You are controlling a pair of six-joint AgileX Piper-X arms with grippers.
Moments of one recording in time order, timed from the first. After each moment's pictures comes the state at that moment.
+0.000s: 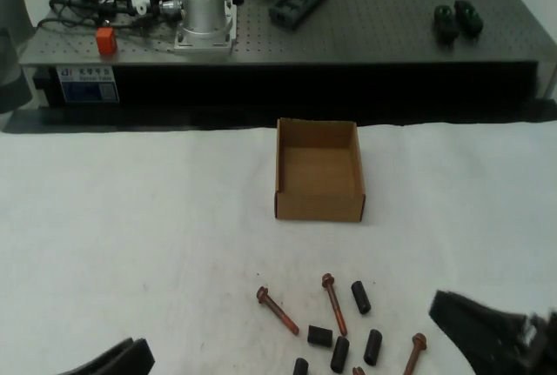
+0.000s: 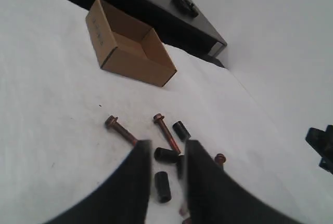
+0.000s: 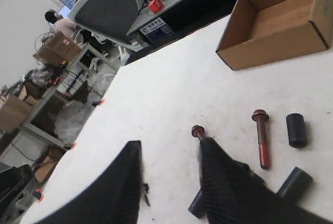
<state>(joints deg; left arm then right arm) -32.0 0.2 0.5 13.3 5.8 -36.9 14.1 14.4 -0.2 0.8 -15.2 36.1</state>
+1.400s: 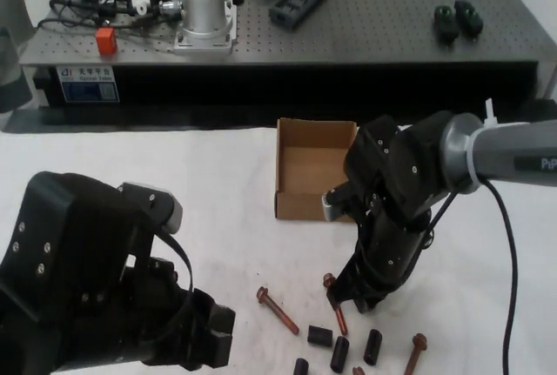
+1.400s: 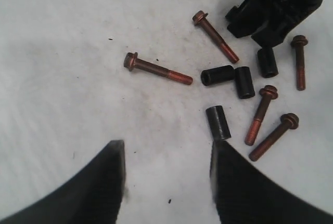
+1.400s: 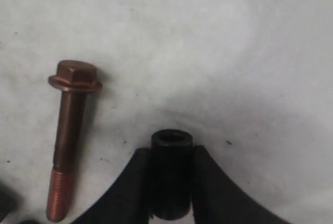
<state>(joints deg) -32.0 60.4 -30.4 21.0 15.7 -9.6 18.8 105.3 -61.7 43.4 2.7 -3.0</state>
